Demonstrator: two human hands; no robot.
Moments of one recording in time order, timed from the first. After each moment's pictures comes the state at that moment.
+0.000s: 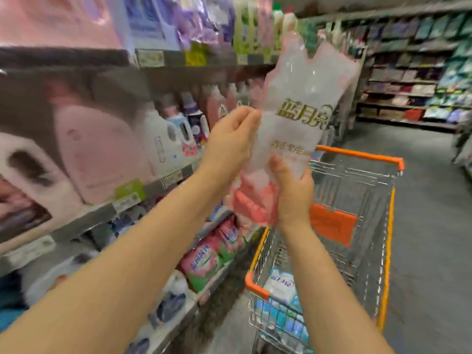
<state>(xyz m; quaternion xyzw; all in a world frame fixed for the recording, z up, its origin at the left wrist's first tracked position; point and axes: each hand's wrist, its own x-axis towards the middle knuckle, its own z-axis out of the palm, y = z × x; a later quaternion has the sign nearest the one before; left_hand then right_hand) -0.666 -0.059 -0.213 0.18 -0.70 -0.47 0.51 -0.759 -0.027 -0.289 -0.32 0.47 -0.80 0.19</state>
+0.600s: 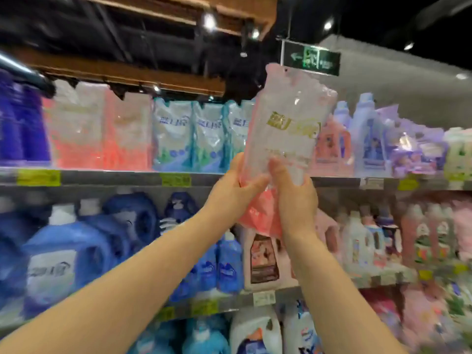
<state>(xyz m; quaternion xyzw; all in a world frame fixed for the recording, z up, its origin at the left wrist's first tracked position) -0.242 0.047 -0.099 0.41 -0.67 -0.17 0.60 -0.347 0.001 -0.112 -0.53 0.29 -0.72 0.33</state>
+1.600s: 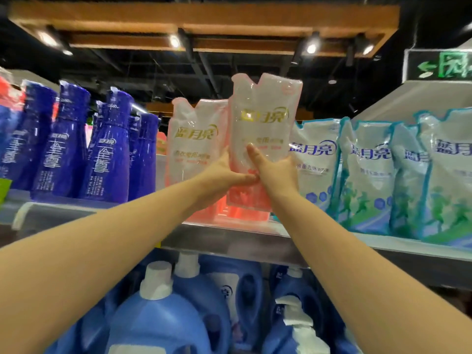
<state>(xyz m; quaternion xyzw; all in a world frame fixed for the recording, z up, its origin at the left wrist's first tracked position) 0.147 -0.098 -0.017 0.46 -0.62 -0.16 0.62 0.063 -0.179 -0.008 -0.67 0.26 -0.59 0.36</state>
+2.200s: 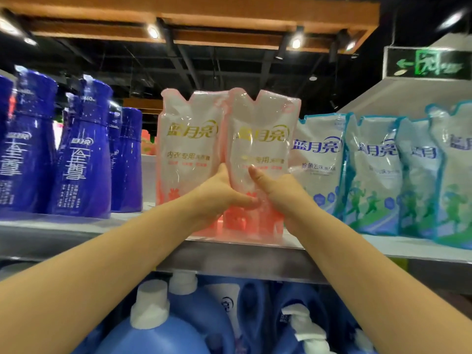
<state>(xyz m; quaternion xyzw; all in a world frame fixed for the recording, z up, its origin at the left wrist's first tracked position) 0.171 -0.107 -0.029 0.54 -0.57 -0.20 0.58 0.074 -0.191 -0.028 -0.69 0.25 -0.51 0.44</state>
